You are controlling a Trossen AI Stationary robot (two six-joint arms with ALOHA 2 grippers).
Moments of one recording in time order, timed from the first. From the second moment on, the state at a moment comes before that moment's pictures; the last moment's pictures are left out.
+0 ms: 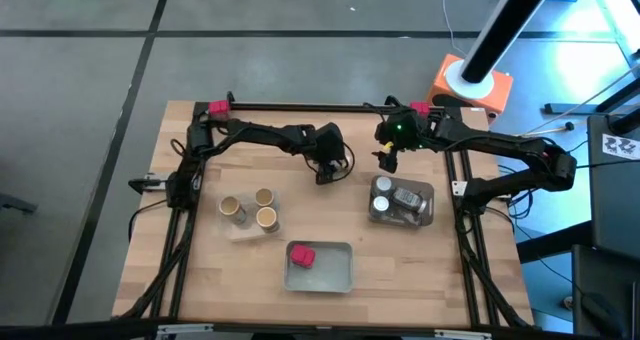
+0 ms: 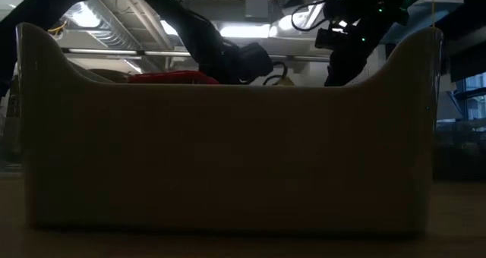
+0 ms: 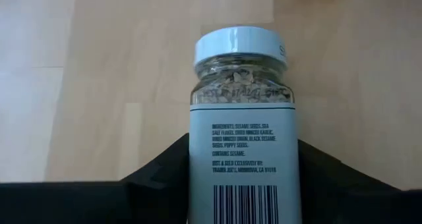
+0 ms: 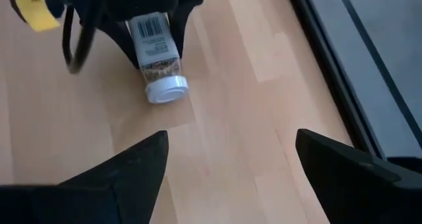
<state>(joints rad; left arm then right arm) 0.32 2.10 1.42 -0.31 0.04 0.30 -0.43 1.27 0.92 -0.51 0.03 -0.23</state>
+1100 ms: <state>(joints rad) 0.26 1.48 0.74 0.65 0.09 0.15 -0.41 1.42 0.68 0.71 -0.51 -0.03</state>
